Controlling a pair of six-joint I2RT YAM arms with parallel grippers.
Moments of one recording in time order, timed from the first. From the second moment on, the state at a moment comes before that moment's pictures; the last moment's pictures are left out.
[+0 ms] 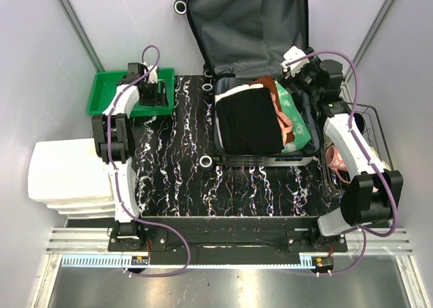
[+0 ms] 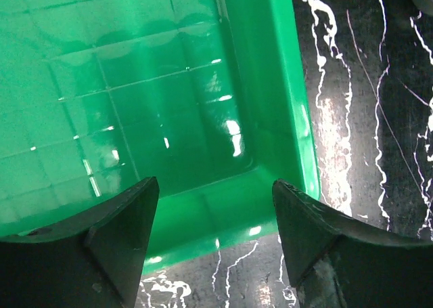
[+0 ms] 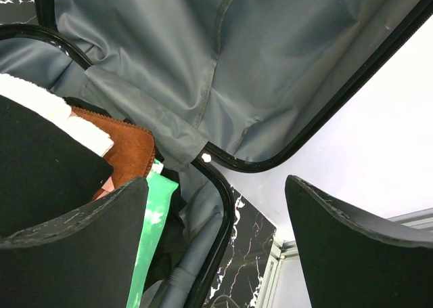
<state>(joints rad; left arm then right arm) 0.04 2.31 2.02 -0.63 0.29 0.06 0.13 1.50 1.33 0.08 -0.28 -0.68</state>
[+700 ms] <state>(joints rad) -0.15 2.02 1.41 -0.44 0.36 -0.47 0.13 1.59 1.34 0.08 -0.28 -0.63</state>
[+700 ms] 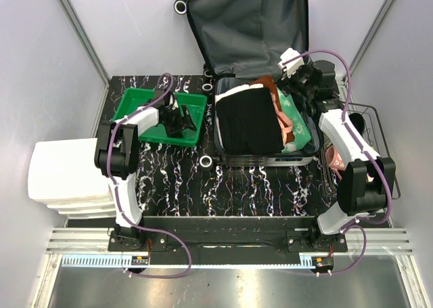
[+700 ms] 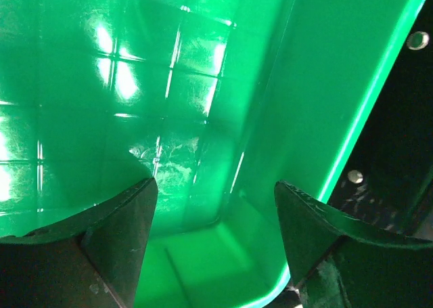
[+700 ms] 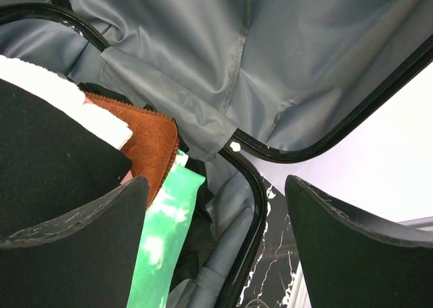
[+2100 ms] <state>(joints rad) -0.26 1.68 1.40 -0.53 0.82 0.40 0.13 2.10 2.09 -0.79 -0.59 -0.25</state>
